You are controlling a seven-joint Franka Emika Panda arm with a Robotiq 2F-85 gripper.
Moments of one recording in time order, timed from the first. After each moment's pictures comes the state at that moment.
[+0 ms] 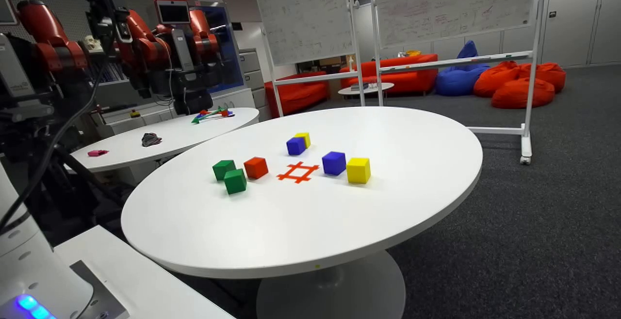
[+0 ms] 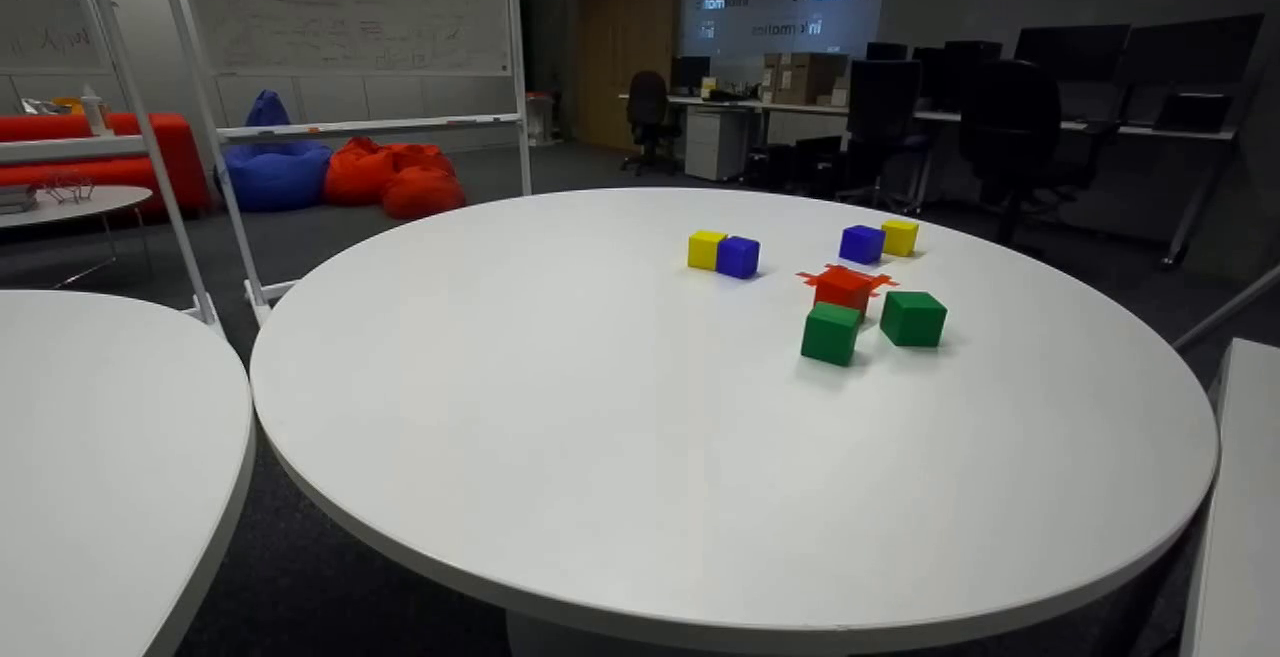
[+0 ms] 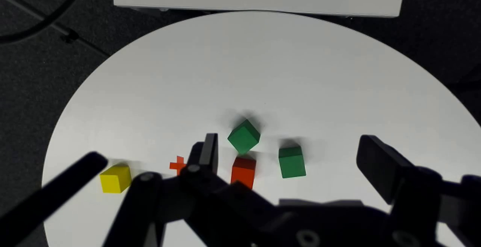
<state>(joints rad) 0.06 -0.69 0.24 -2.33 0.01 1.53 0.19</state>
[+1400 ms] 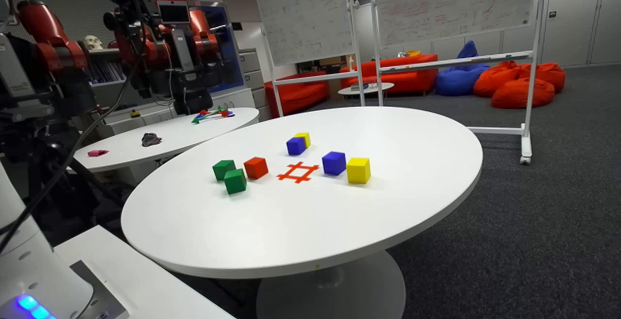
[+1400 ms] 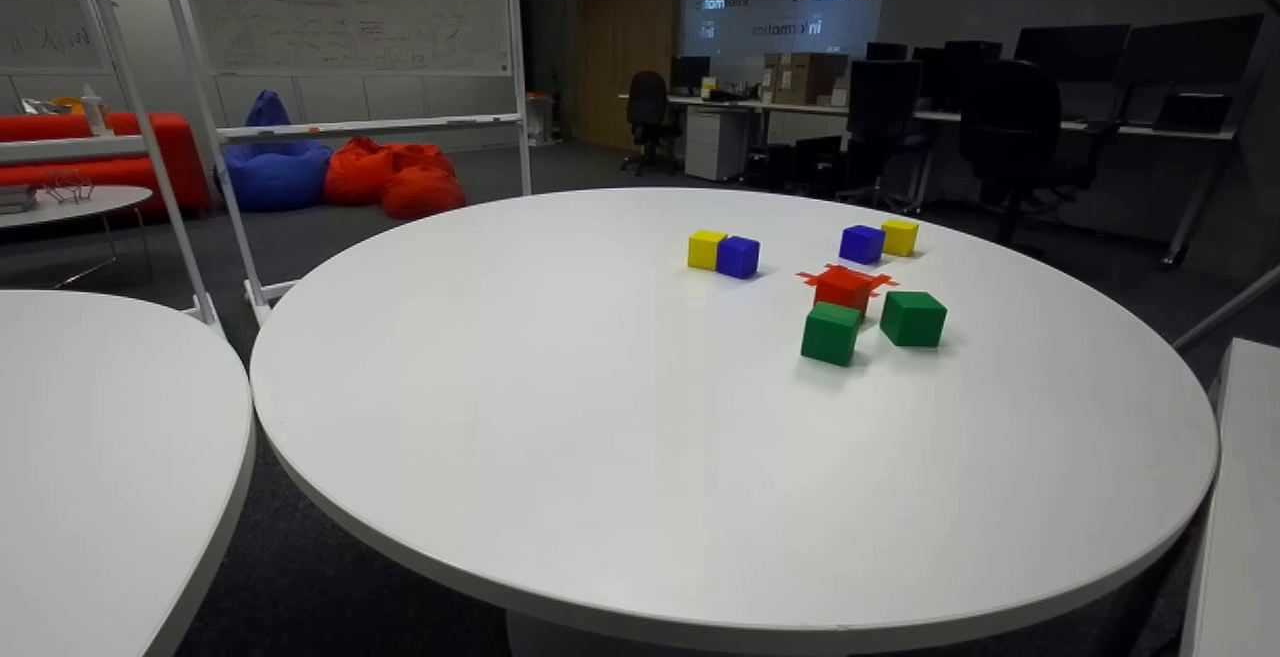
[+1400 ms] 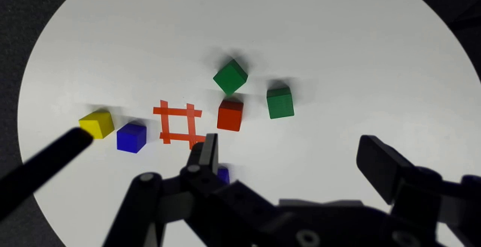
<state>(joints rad) 0.06 -0.58 0.22 -2.29 -0.01 1.75 0.18</state>
